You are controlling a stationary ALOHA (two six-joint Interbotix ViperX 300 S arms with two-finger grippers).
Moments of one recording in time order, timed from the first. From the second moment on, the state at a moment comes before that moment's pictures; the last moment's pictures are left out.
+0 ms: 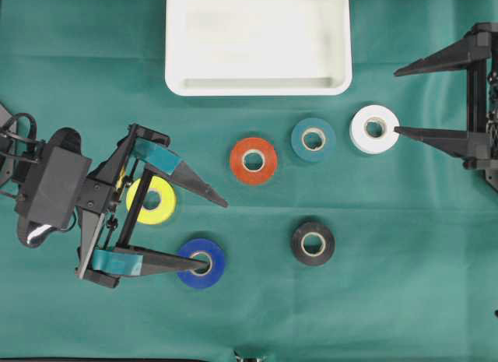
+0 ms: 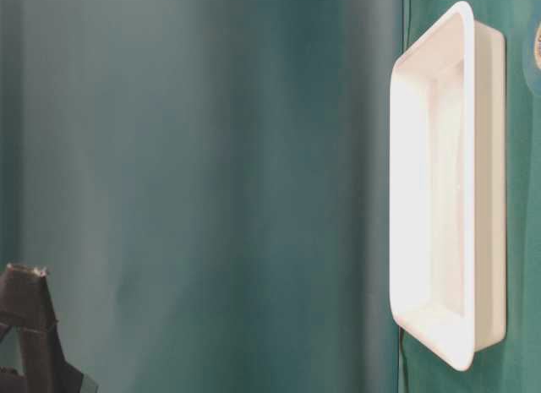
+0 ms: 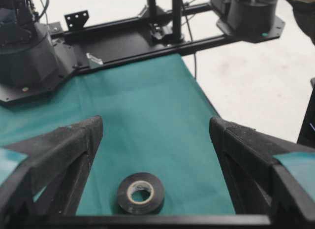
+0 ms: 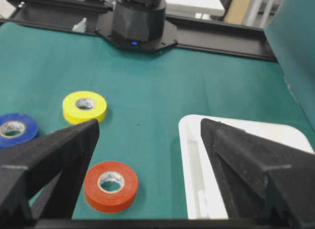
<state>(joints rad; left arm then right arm) -0.31 -0.35 0.69 -0.01 -0.22 0.08 -0.03 -0.91 1.12 0.00 -0.14 0.01</state>
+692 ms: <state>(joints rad) -0.30 -0.22 0.39 -0.01 0.42 0.07 -0.03 -0.91 1.12 0.00 -0.12 0.01</state>
